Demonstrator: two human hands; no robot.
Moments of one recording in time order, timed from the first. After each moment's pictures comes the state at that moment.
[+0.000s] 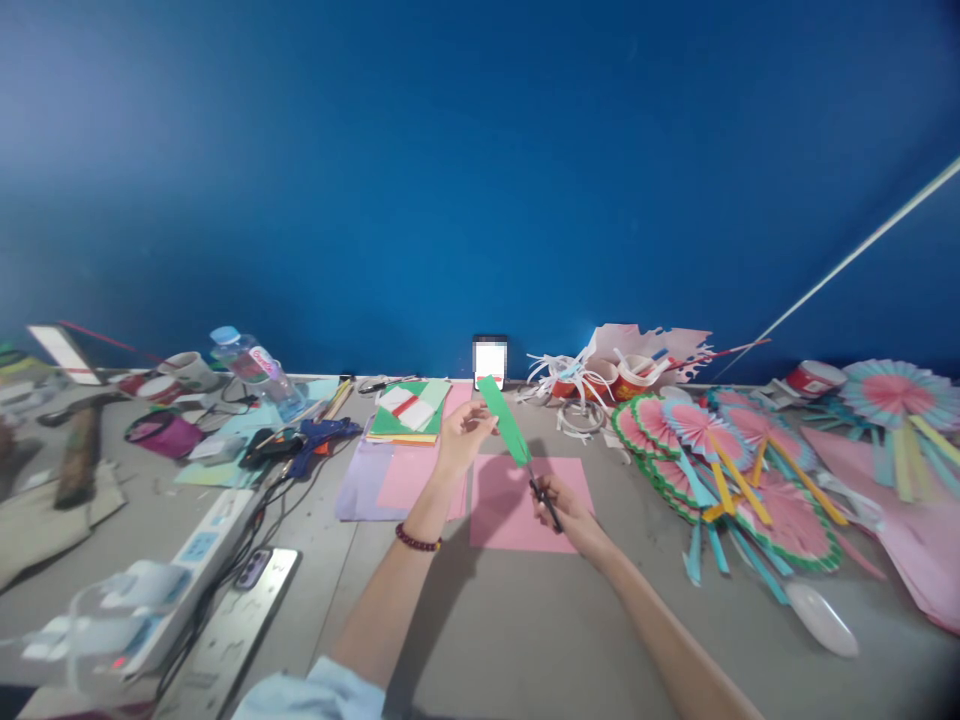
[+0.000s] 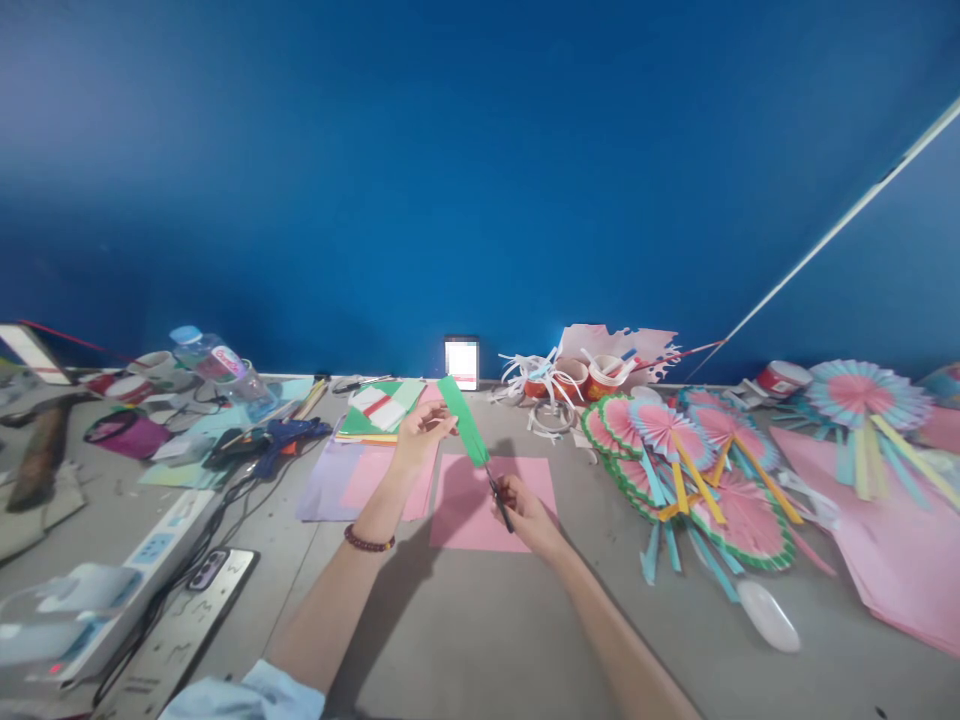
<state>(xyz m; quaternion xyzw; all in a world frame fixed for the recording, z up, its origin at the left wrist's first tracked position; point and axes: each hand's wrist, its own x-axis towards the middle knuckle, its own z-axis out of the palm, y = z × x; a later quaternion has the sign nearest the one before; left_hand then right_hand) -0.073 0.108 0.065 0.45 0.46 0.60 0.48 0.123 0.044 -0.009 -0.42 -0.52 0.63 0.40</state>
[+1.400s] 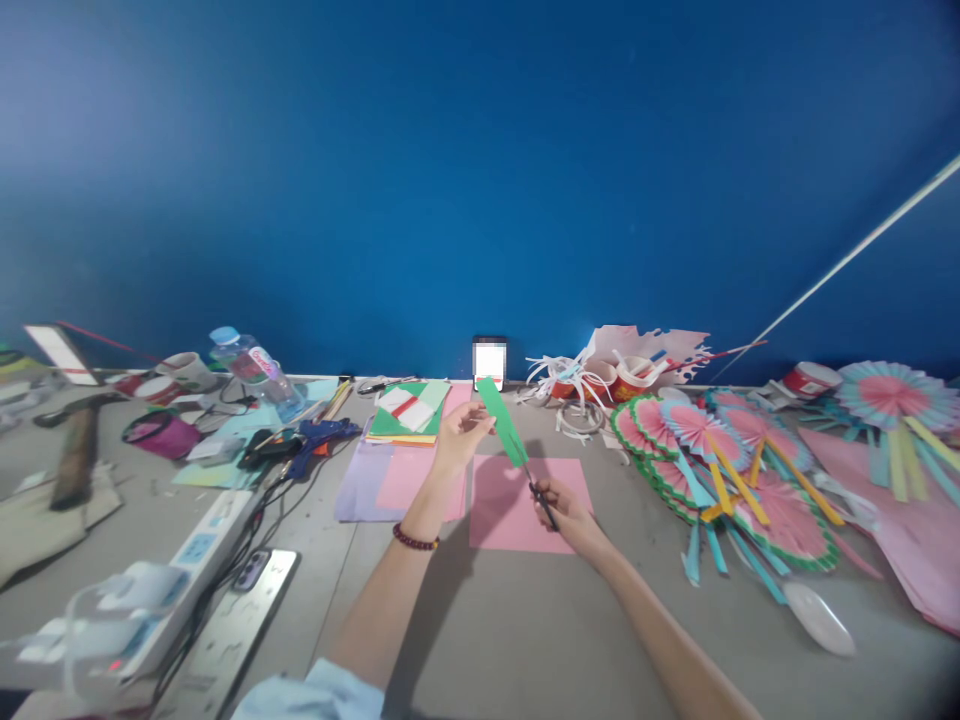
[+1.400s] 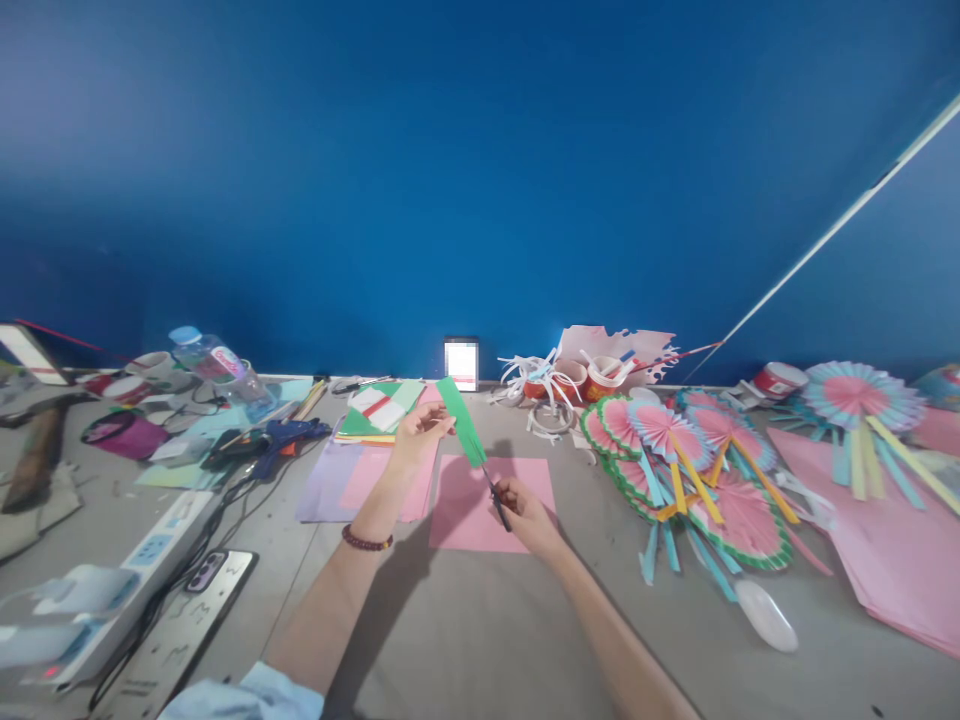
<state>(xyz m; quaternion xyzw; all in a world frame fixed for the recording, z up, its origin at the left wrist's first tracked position) -0.079 0.111 0.062 0.47 0.46 0.59 0.46 0.119 0.041 0.001 -0.45 -0.50 0.62 0.40</state>
